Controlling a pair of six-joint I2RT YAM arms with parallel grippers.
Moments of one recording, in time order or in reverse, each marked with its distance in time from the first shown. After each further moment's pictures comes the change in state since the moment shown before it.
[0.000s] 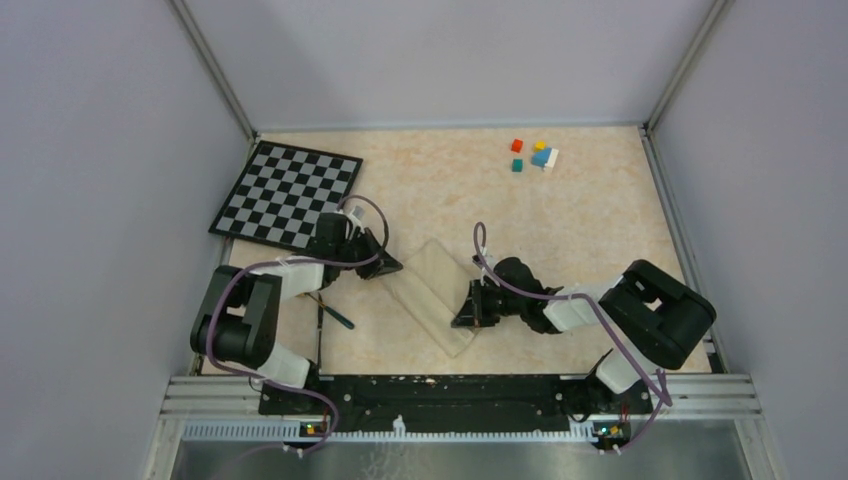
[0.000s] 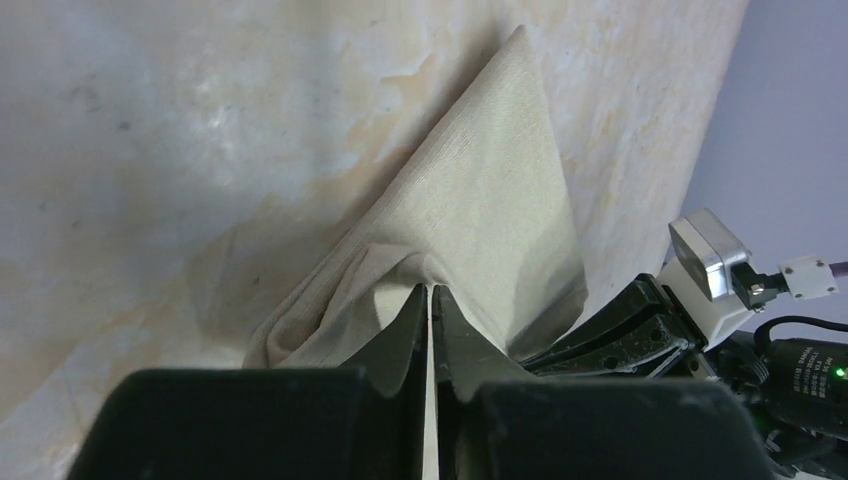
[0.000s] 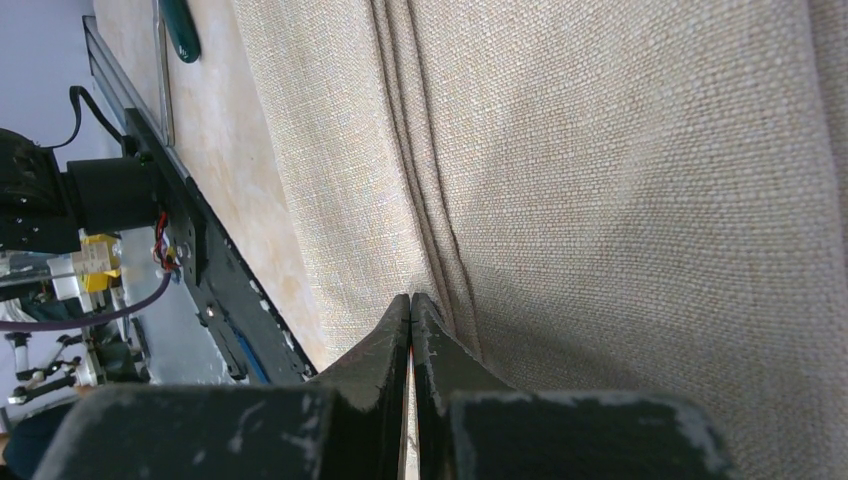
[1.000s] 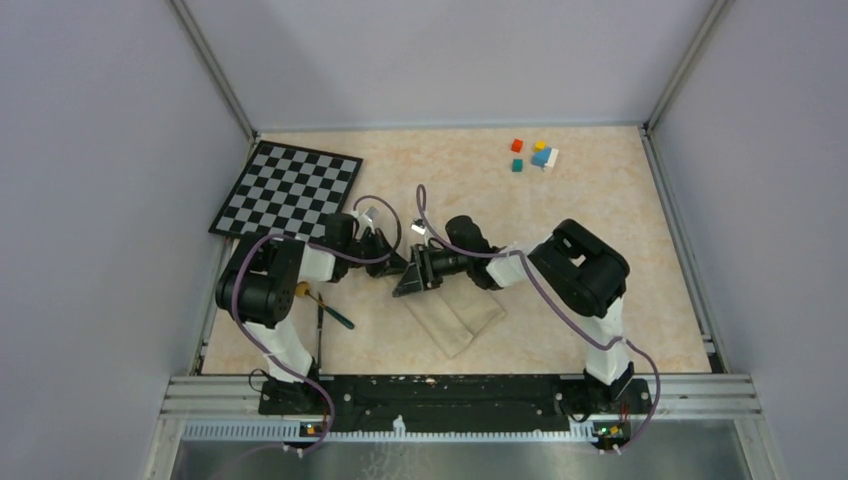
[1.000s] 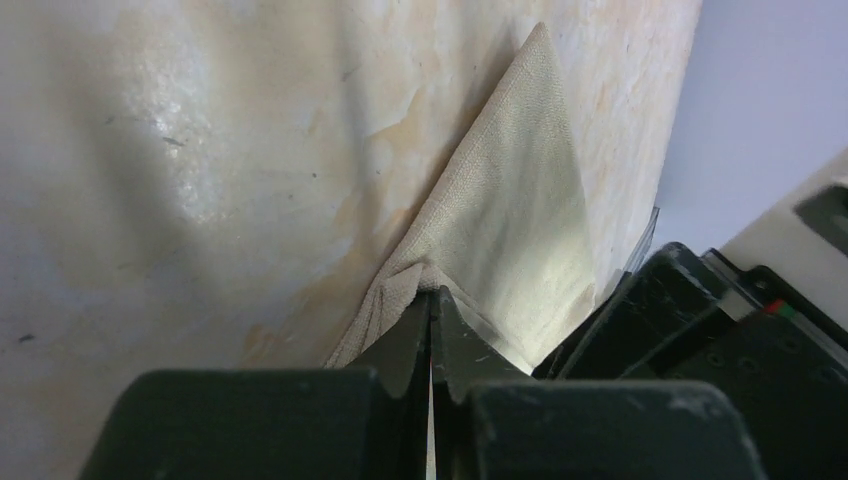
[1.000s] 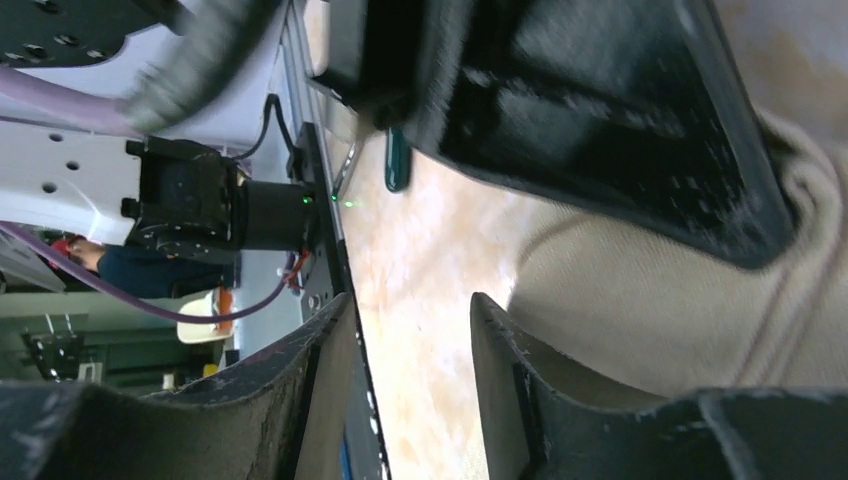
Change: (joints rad) left arm 0.003 0.273 0.032 0.272 0.187 0.055; right arm 0.007 0.455 0.525 0.164 -0.362 0.010
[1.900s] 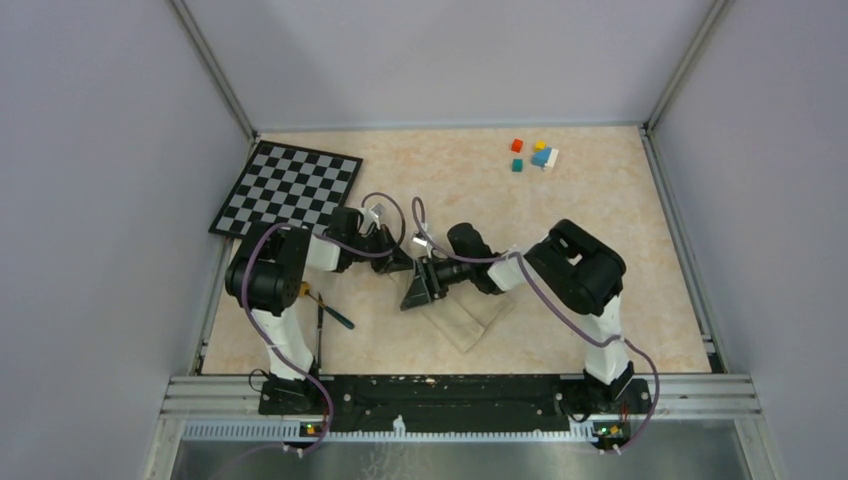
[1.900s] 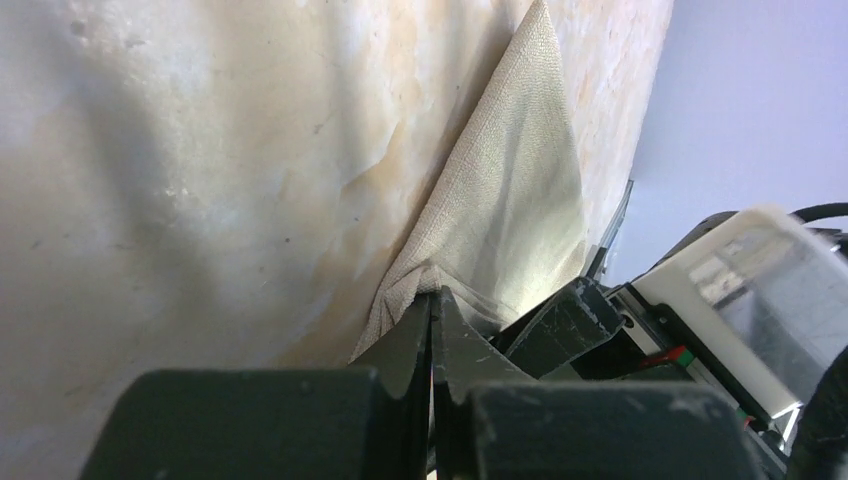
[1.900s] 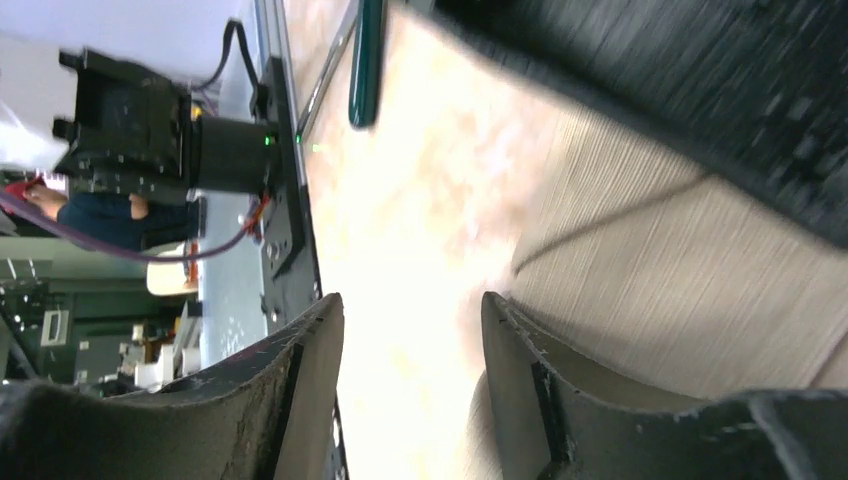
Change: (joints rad) left arm 0.005 0.101 0.104 -0.060 0.088 0.006; right arm -0.001 0.058 0.015 -0.040 -0.078 -0.148
